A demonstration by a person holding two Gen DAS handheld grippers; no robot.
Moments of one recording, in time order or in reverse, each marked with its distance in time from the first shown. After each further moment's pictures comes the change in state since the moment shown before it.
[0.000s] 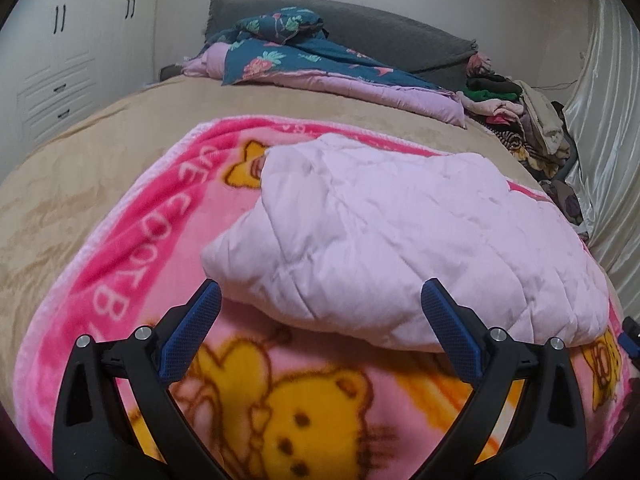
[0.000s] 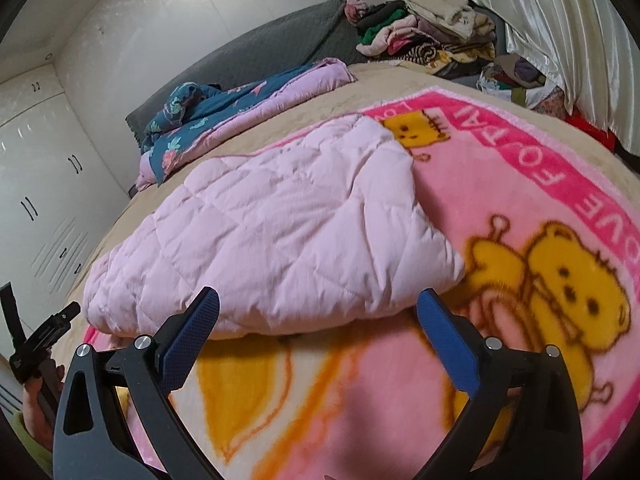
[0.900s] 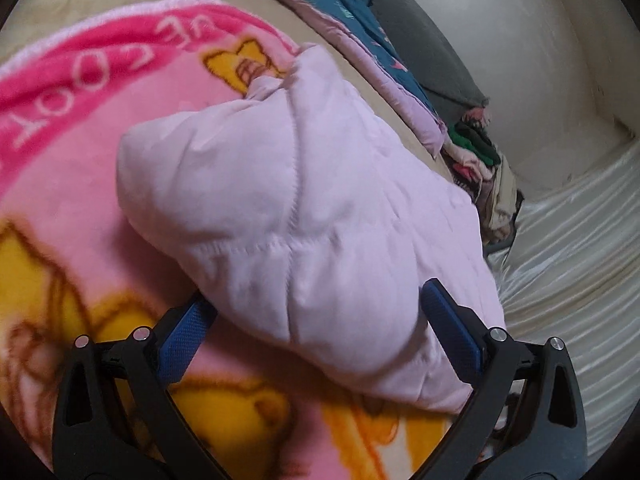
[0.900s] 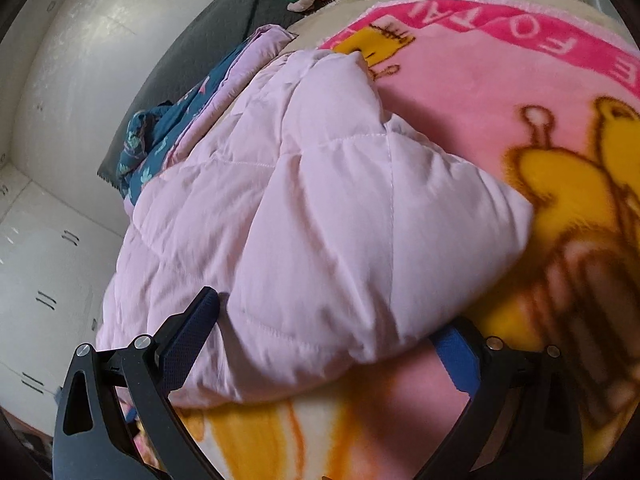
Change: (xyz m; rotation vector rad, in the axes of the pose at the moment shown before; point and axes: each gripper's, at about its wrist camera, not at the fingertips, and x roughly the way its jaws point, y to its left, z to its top) left arm 0.082 0.046 -0.014 -0.516 0.158 -0.358; right arm 0.088 -0.042 0.010 0.377 0.120 0.069
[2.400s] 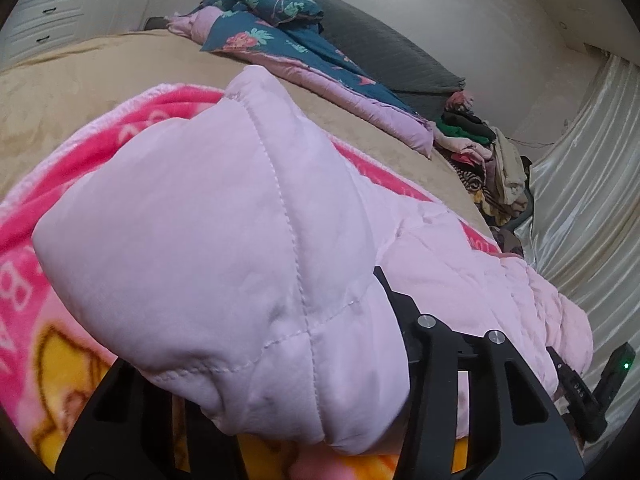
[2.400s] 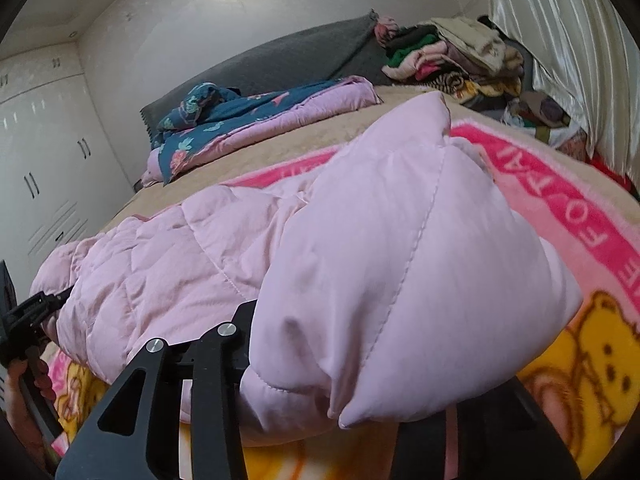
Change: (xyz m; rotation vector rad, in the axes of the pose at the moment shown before) left arm -0.018 -0.060 0.006 0.327 -0.132 0.096; right arm -0.044 0.074 -0.015 -0.534 -0.198 -0.037
